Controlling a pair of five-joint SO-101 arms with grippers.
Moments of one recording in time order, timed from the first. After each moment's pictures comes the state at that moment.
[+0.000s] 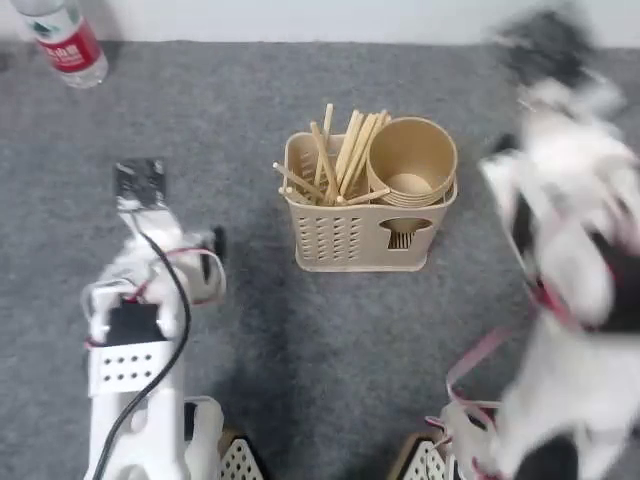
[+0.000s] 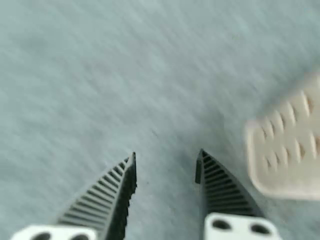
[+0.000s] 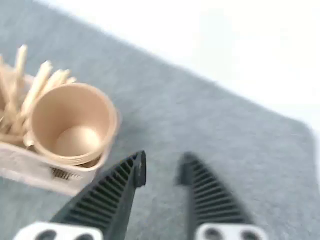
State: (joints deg) left arm -12.2 -56.4 63.9 47.3 6.0; right arm 0.6 -28.7 -31.6 100.7 23.5
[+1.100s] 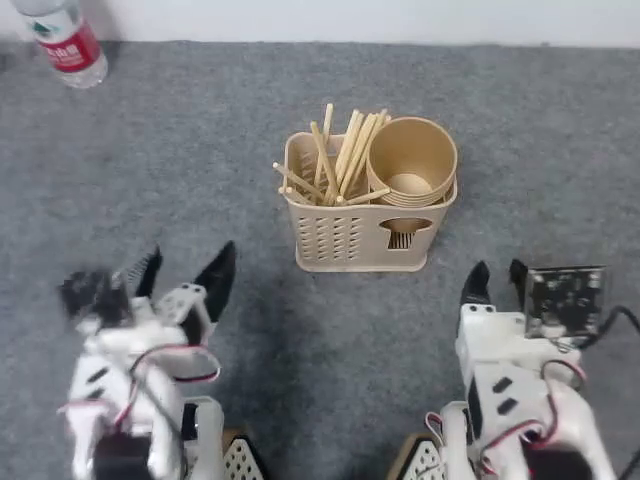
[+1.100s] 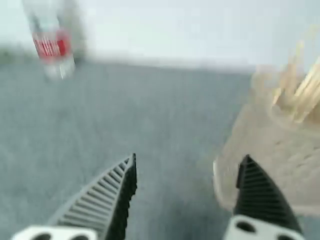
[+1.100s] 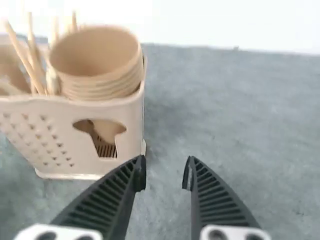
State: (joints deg) left arm -11.0 -102.8 66.1 70.2 10.4; right arm -3.3 -94.8 50.4 81.0 1.5
